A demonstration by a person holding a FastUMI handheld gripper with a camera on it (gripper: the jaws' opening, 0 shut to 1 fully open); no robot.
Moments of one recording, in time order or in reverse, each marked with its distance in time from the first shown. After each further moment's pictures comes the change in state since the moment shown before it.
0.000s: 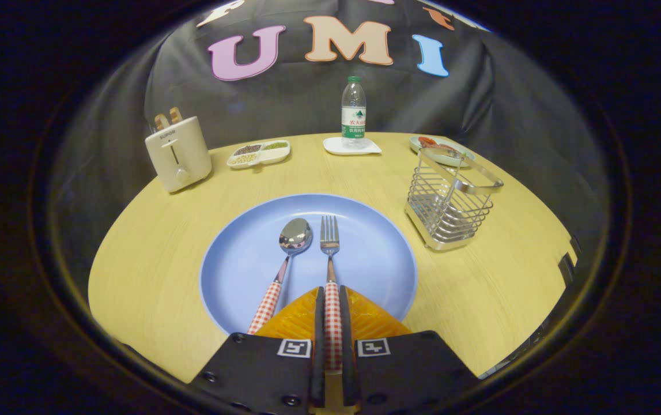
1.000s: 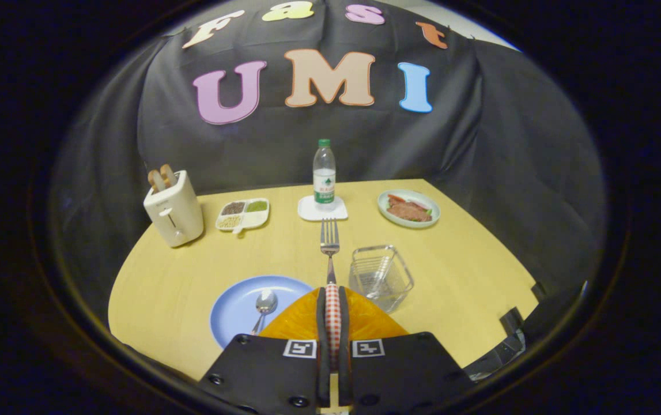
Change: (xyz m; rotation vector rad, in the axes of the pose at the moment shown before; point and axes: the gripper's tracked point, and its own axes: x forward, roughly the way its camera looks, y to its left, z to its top) arm -0.068 -0.089 0.154 -0.011 -0.129 -0.053
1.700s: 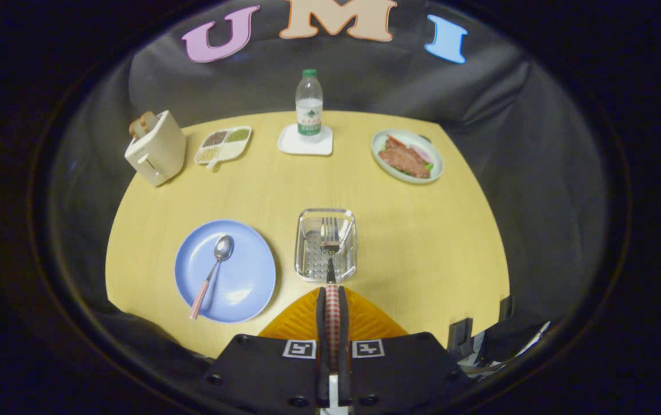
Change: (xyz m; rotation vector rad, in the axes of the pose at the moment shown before) arm 0.023 -0.065 -0.036 -0.157 0.577 0.099
